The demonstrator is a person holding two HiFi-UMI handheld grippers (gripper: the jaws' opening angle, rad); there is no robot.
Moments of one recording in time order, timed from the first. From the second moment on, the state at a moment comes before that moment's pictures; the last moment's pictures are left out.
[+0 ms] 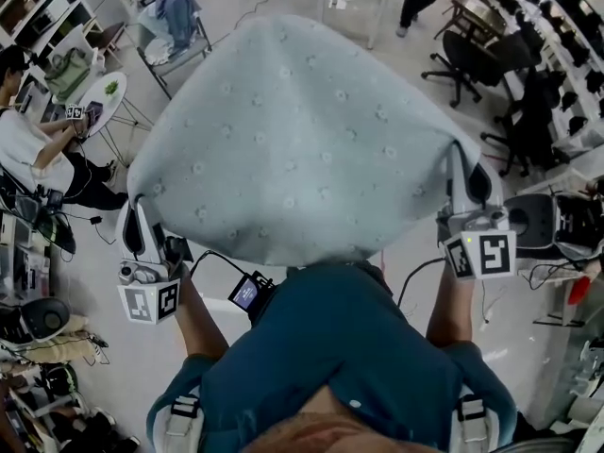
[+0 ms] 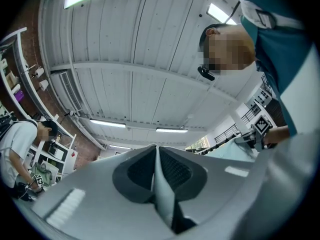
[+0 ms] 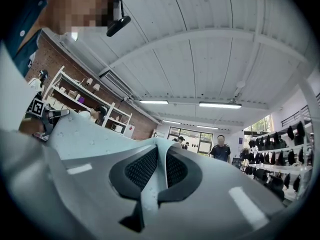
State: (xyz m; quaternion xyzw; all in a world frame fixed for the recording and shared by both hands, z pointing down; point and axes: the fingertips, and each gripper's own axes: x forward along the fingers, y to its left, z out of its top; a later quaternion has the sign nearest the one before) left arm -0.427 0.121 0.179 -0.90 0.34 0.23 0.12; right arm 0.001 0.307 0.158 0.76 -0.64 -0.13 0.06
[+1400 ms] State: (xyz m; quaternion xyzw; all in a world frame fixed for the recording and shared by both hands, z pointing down) left arm -0.237 0.116 0.162 -0.86 0.44 0.20 0.17; right arm 0.220 0.200 0.158 0.68 -0.72 -0.15 0.00
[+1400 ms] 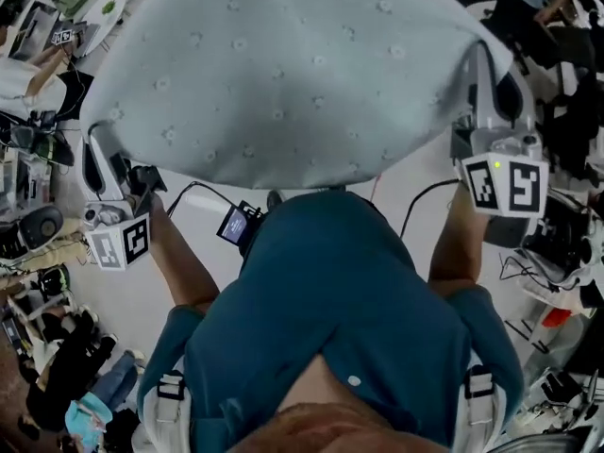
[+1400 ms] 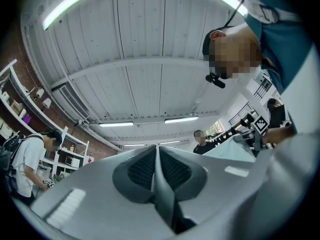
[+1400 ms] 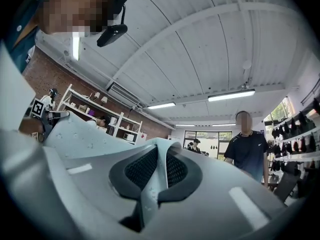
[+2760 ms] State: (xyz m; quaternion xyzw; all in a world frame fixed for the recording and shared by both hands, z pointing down) left arm -0.221 -0.045 0.171 -0.87 0.42 0.19 0.14; right arm 0.236 0.055 0.164 0.70 -0.70 -0.13 0.01
